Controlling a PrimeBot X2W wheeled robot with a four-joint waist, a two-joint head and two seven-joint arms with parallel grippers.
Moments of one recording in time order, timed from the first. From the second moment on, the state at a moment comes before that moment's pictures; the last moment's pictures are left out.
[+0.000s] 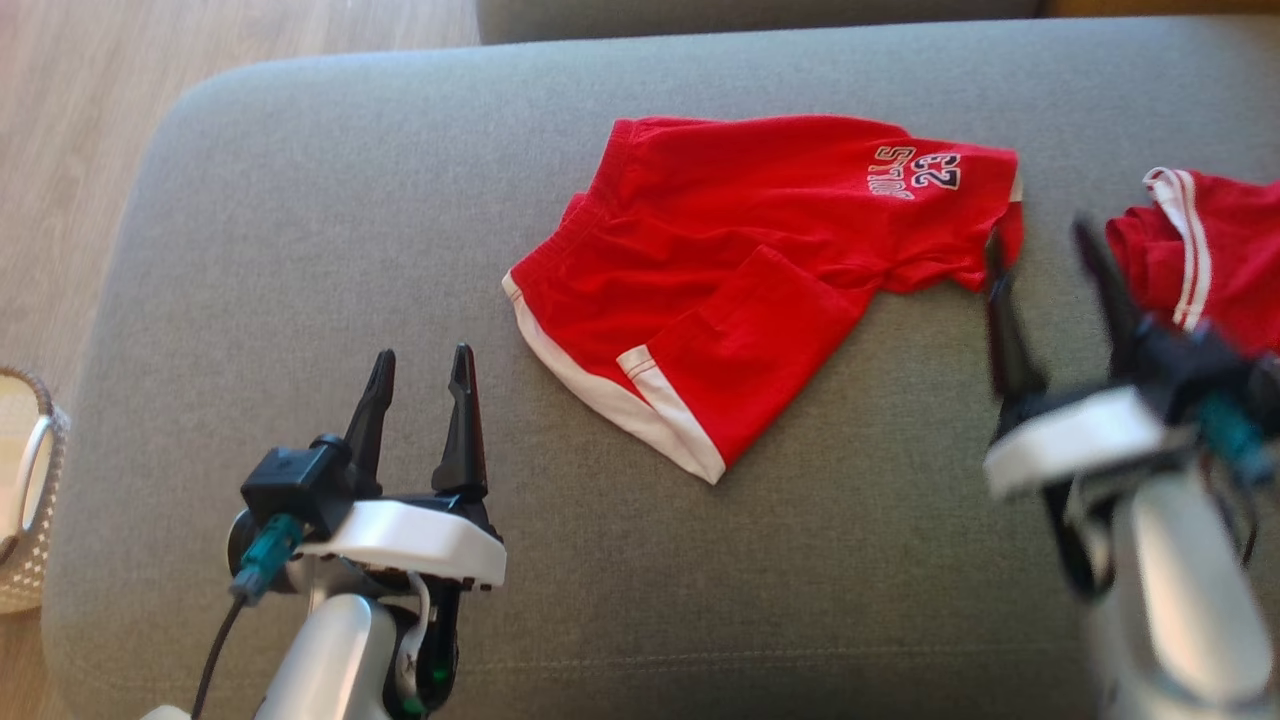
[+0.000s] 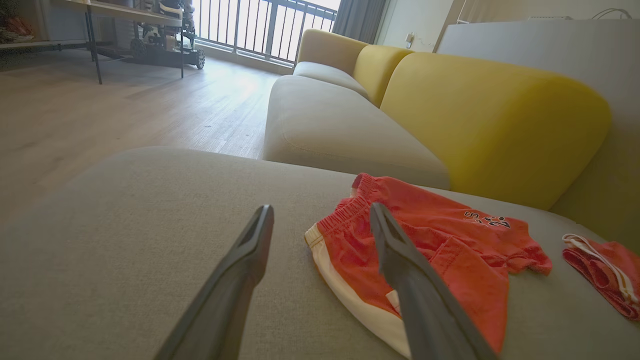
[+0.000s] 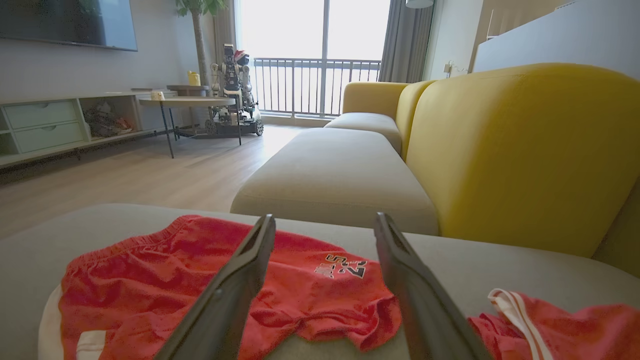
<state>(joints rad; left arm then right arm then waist) -0.13 0.05 -0.30 0.16 -0.34 0.11 -0.25 -0.32 -0.06 -0.08 0.27 0.02 0.13 -0.25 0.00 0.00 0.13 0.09</state>
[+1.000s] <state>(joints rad) -0.13 0.05 -0.36 0.15 -0.36 0.13 -0.25 -0.40 -0.06 0.21 0.52 -0.03 0.13 -0.16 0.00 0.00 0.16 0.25</state>
